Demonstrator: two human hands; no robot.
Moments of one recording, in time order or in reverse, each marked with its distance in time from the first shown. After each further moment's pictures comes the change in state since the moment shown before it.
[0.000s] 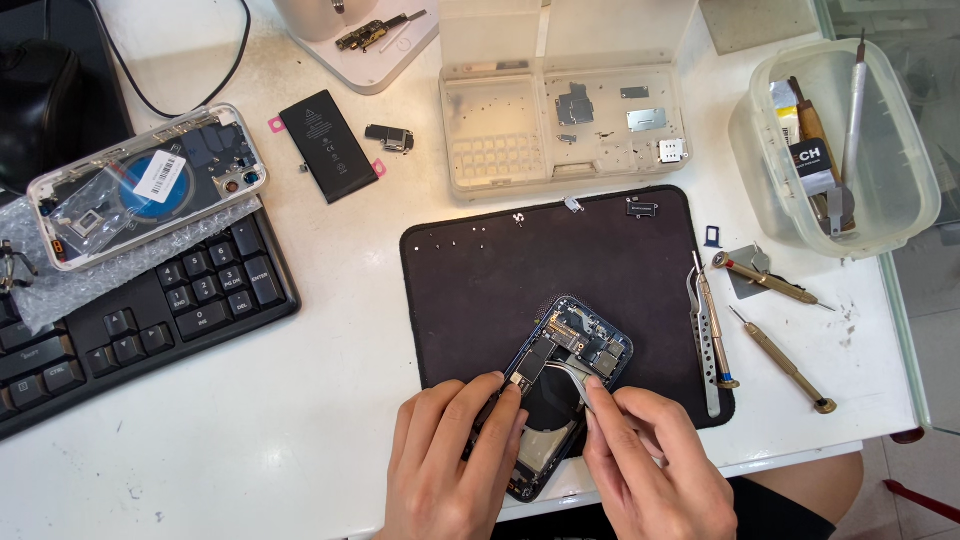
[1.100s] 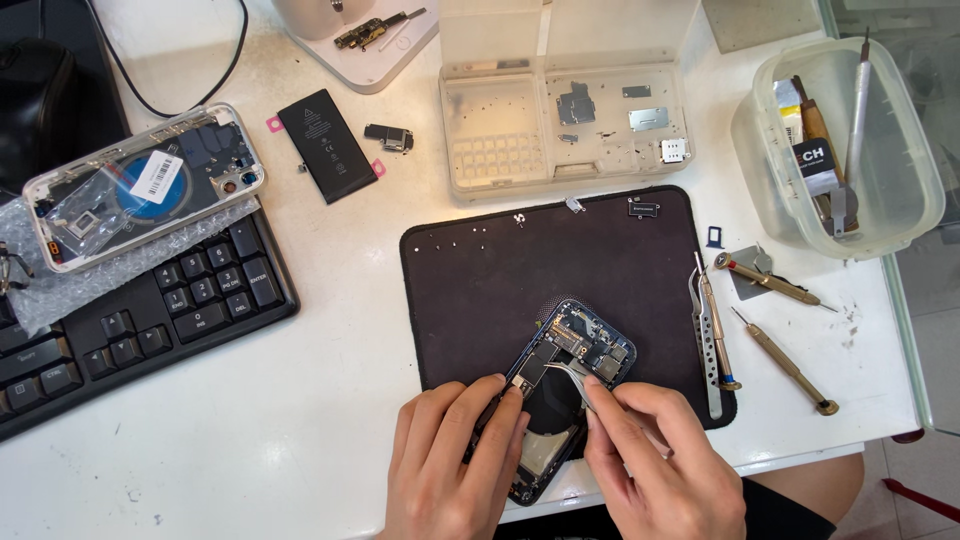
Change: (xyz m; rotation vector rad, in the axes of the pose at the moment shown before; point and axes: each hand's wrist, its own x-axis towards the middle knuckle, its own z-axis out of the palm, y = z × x) left_hand 0.003 0.001 -0.003 0.002 -0.001 0.011; right_hand 0.010 0.000 -0.006 0.055 -0.026 0.001
